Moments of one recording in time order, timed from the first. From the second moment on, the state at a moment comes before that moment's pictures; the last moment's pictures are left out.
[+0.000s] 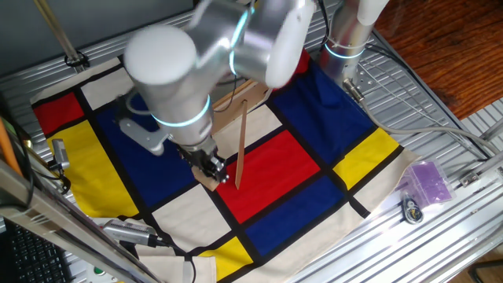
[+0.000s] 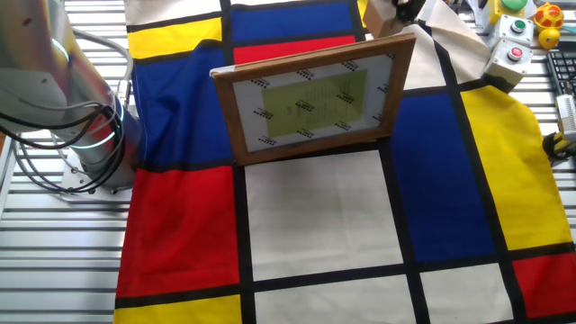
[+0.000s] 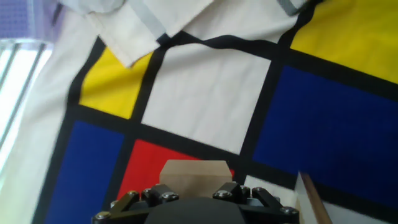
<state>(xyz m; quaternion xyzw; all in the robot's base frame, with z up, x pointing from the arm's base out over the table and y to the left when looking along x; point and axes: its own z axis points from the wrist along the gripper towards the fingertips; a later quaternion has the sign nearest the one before) 0.554 0.207 0.167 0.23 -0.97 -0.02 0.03</state>
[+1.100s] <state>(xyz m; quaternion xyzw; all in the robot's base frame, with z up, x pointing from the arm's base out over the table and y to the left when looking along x) 0.550 0.199 0.095 0.25 -0.97 -0.01 0.03</state>
